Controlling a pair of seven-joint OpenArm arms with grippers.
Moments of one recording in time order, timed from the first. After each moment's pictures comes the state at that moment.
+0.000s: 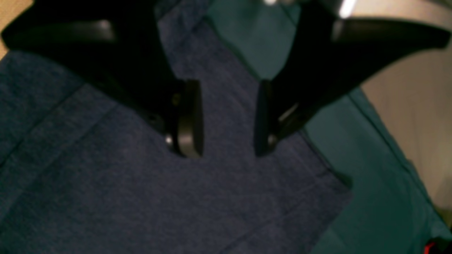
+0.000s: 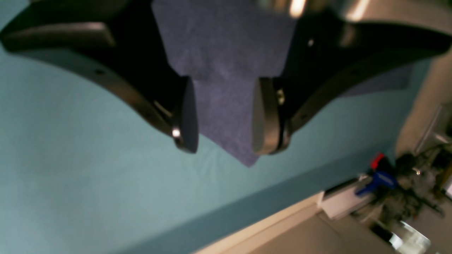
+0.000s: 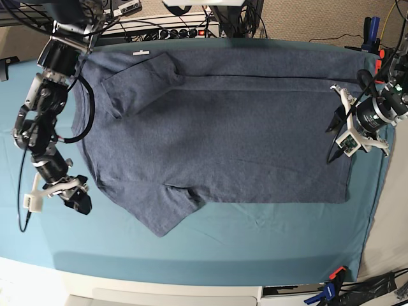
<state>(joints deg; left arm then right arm) 13.1 -52.1 5.6 108.1 -27.8 -22.1 33.6 14.8 19.2 26.0 84.0 44.9 18.5 -50.6</state>
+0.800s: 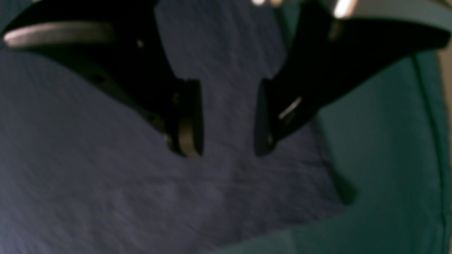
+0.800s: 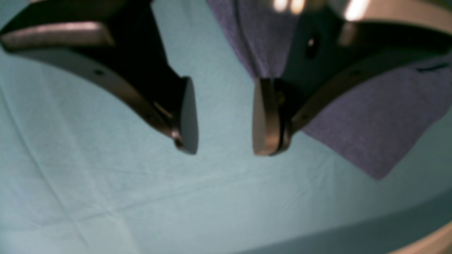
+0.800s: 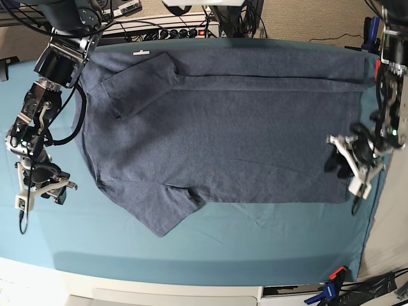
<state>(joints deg) -9.3 -36.5 5.5 76.7 -38.8 -23.3 35.1 17.7 19.6 25.9 81.7 14.9 17.2 -45.9</state>
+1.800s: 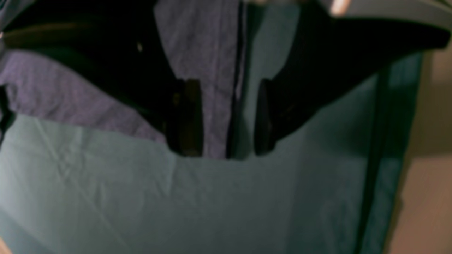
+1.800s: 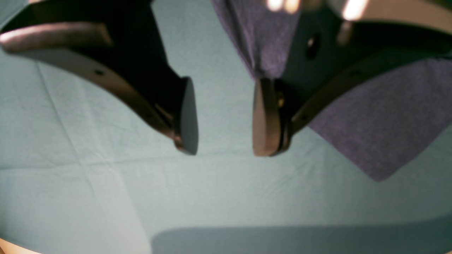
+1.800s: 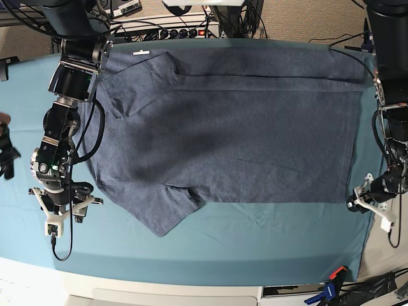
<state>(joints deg) -39.8 -29.8 -1.2 27.0 -41.9 -23.8 38.5 23.0 15.1 16.2 81.8 -0.3 12.8 -43.7</state>
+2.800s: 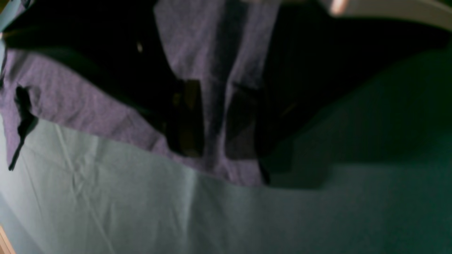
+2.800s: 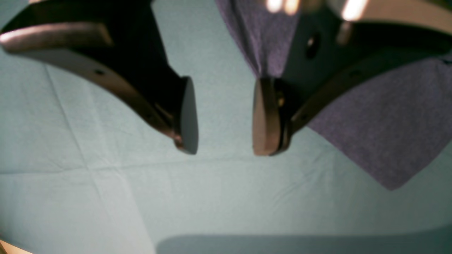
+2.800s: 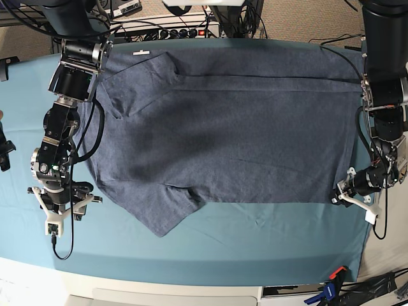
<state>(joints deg) -39.6 -25.0 -2.3 22.6 -42.4 -24.4 38.3 23.0 15.1 16.2 81.8 -2.0 12.8 -45.0</state>
